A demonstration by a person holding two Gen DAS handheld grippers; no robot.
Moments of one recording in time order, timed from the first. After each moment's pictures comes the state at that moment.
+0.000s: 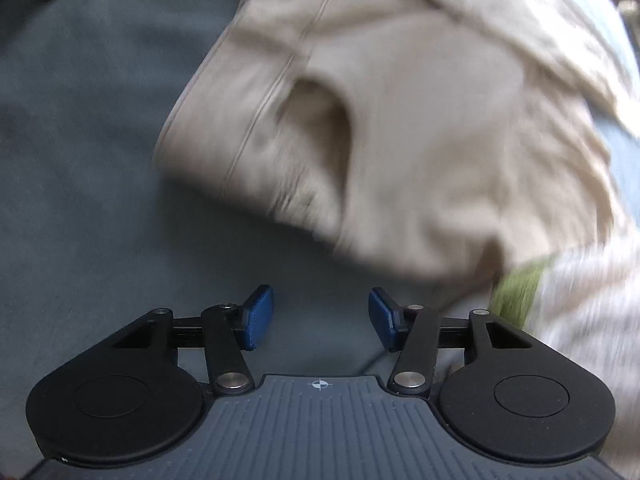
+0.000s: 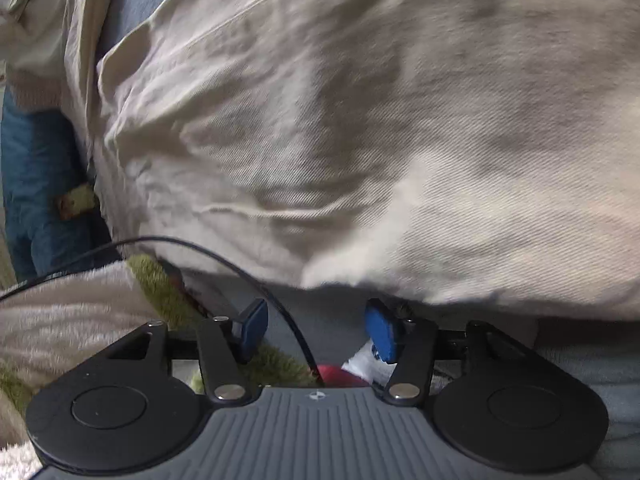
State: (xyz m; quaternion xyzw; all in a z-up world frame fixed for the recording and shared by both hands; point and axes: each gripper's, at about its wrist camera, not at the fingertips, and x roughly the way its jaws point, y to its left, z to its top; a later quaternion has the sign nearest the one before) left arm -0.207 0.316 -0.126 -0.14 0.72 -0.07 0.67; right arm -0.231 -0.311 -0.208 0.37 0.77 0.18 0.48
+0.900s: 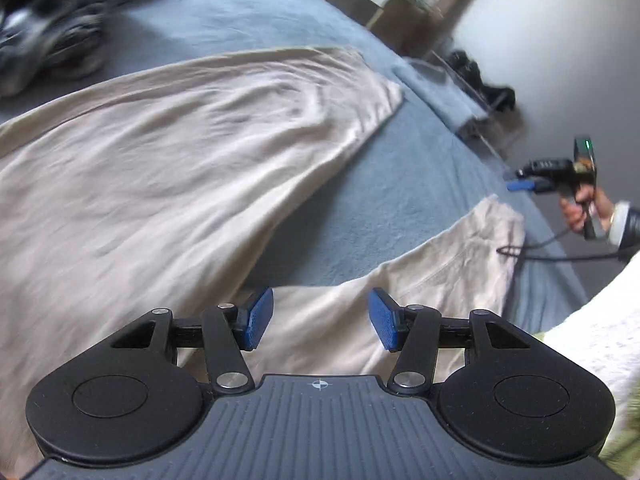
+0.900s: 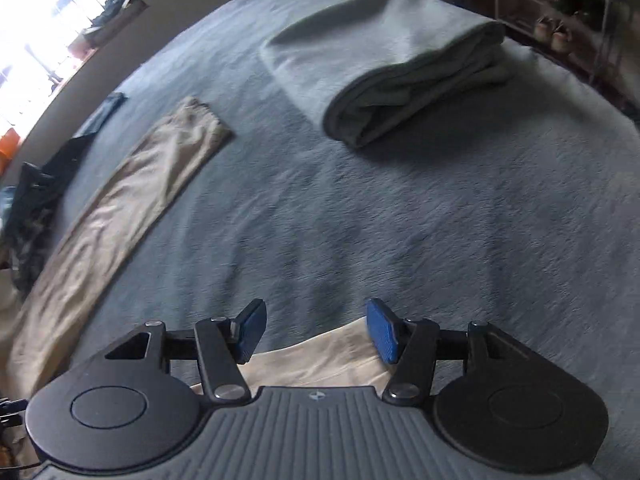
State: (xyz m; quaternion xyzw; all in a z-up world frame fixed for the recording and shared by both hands) left arm -0.046 0.017 -0.102 0.03 0.49 -0.48 0.73; right arm -0.254 -0.559 -0.086 0.30 0.47 -0.20 0.80
